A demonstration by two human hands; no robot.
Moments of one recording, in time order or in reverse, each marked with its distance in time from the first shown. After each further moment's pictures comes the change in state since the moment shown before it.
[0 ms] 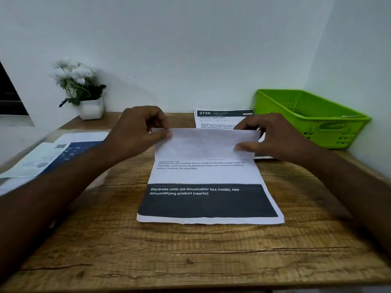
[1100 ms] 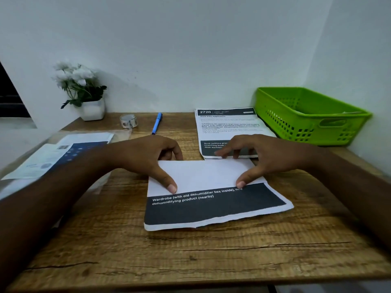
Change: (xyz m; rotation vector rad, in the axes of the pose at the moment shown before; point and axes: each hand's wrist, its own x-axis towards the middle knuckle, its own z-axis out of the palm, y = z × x) left_hand -0.004 0.006 0.002 0.061 -0.824 -0.046; right_hand -0.008 -0.020 0.006 -0.086 -0.549 0.114
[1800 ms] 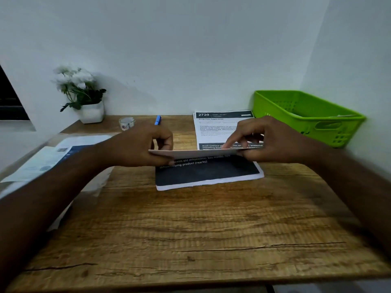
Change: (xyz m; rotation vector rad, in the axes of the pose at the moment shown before) left_hand -0.011 0.001 -0.007 -0.011 0.338 0.241; right_hand -0.004 -0.004 -0.014 0.050 0.340 -0.235
